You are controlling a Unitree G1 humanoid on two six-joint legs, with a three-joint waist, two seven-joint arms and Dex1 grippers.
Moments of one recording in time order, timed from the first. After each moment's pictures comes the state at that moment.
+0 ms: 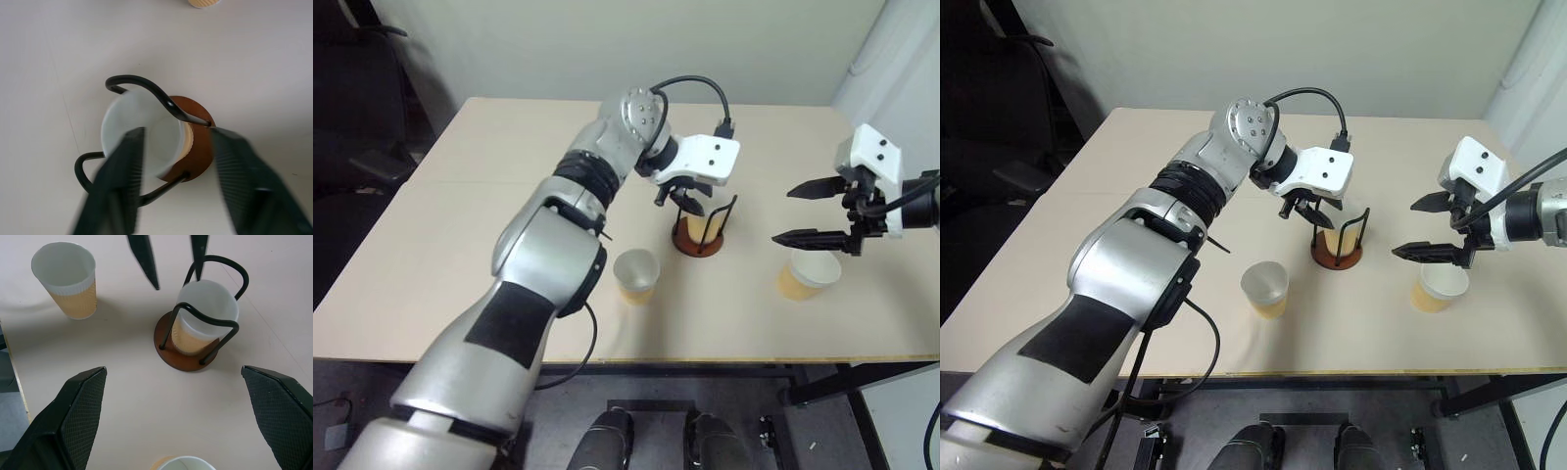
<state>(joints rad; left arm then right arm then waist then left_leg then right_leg) -1.66 0.14 -0.33 1.33 0.38 -0.30 -1.35 -0.74 -1.16 0.02 -0.21 0.46 0.87 1.20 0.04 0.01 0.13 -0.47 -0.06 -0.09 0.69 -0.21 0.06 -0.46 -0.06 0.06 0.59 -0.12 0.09</state>
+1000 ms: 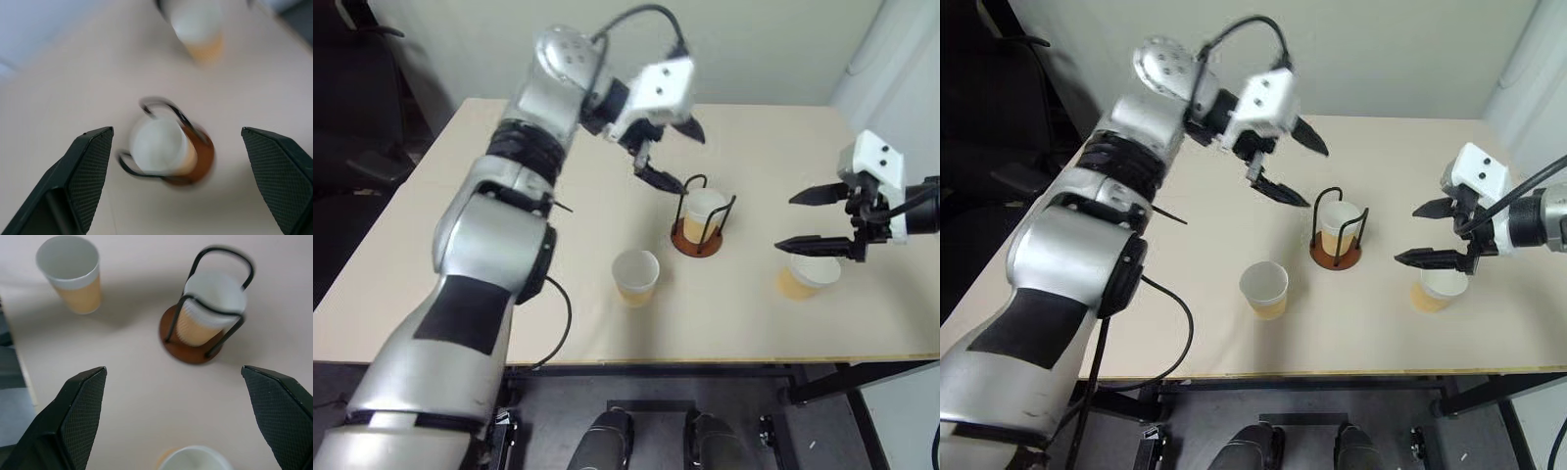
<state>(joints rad) -1.61 0.40 -0.27 1.09 -0.04 -0.19 -1.58 -0.68 -1.19 -0.02 -0.25 0.51 0.93 1.20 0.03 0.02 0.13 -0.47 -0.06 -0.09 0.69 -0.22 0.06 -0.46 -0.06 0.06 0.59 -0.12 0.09</state>
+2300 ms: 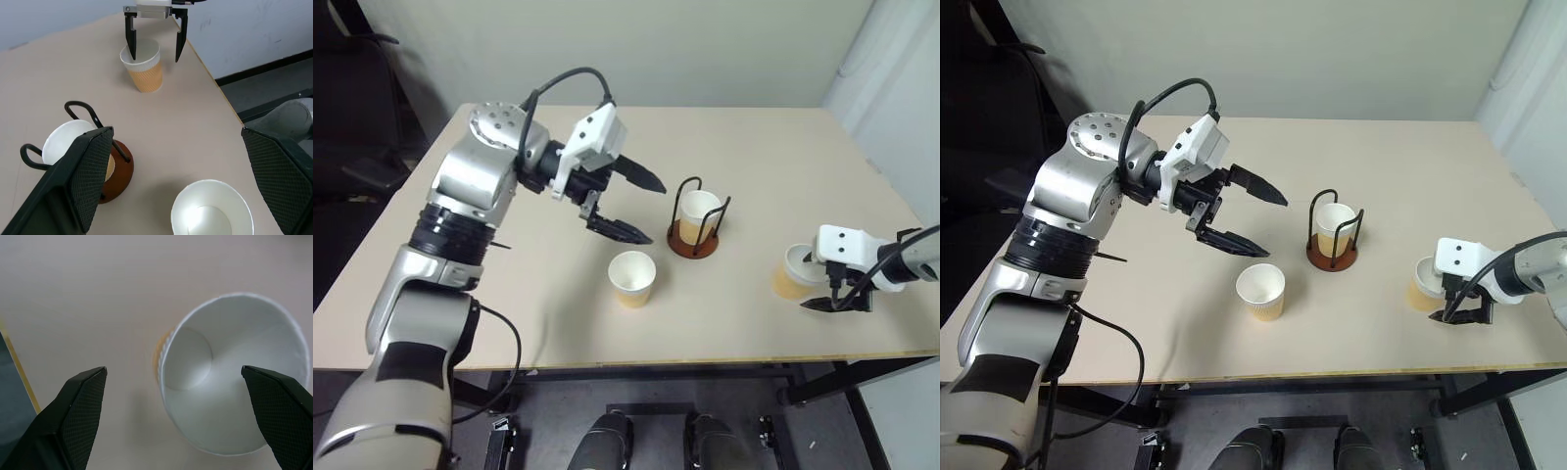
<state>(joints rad) -1.17 0.68 -0.32 0.32 -0.39 0.33 -1.58 -0.47 -1.22 0.20 -0.07 0.08 0.44 1.28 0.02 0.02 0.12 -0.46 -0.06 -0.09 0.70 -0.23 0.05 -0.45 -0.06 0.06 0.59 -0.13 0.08</state>
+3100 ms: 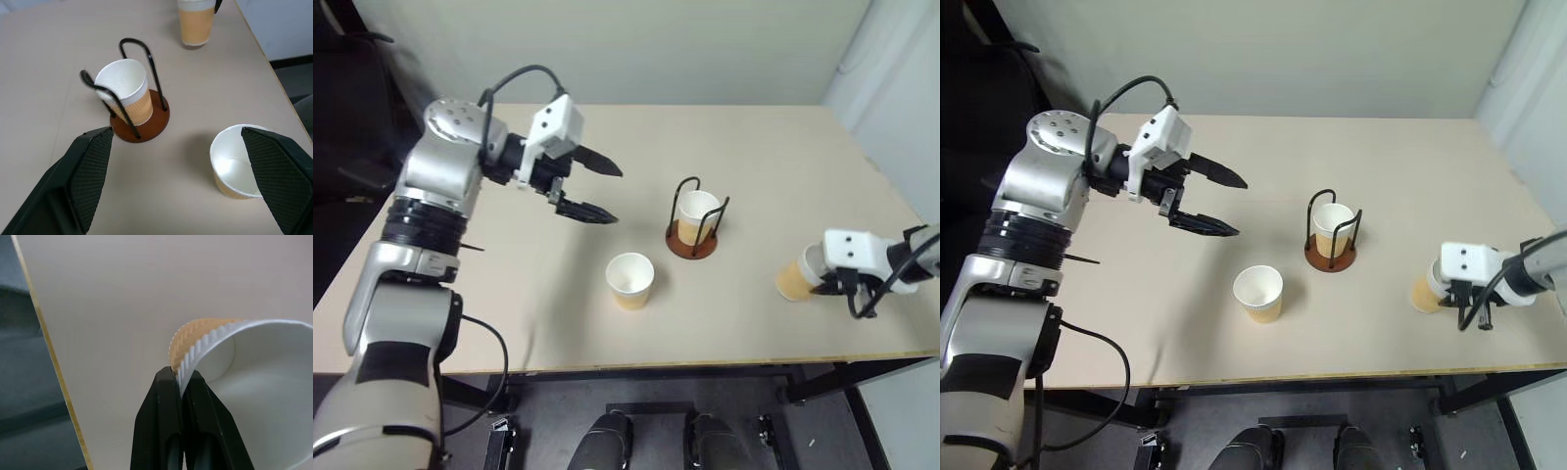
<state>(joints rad) -1.21 0.77 -0.28 0.59 -0.30 0.22 -1.58 -0.57 -1.25 0.15 -0.11 0.11 0.48 1.42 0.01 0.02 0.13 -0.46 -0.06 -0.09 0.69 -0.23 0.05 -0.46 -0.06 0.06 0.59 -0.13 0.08</state>
